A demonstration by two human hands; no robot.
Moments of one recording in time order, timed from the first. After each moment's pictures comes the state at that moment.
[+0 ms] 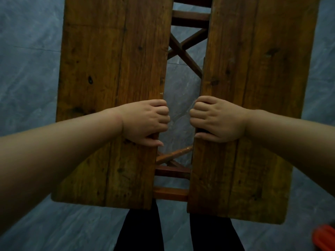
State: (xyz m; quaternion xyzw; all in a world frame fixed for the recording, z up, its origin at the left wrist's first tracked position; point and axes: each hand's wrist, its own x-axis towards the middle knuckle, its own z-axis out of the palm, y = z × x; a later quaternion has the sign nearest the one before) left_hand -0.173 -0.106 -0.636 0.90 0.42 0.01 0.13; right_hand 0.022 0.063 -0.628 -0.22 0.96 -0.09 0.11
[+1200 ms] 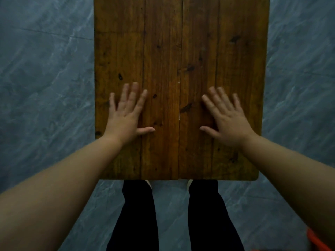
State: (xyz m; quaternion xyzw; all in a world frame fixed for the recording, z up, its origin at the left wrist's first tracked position) left_hand -0.122 -0.205 -0.685 0.50 0.83 -0.11 0.22; right_hand 0.103 0.015 -0.686 0.19 0.95 -0.09 0.22
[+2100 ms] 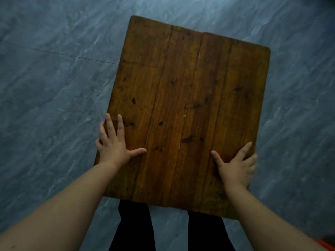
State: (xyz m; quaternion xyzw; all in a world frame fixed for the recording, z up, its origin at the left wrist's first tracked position) left_hand -0.115 -0.249 -0.682 0.27 0.91 -0.05 0.33; right_hand 0.150 -0.069 -0.685 0.71 0.66 -0.19 0.16
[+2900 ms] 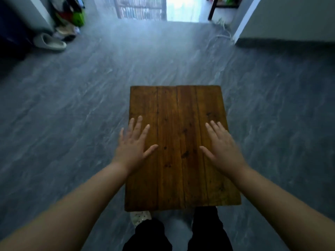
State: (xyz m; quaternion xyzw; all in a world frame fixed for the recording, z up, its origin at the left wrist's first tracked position) left_hand -0.145 -0.200 -0.496 0.53 0.82 0.00 0.21; right_hand 0.085 -0.050 -0.473 0.39 0.90 -0.16 0.06
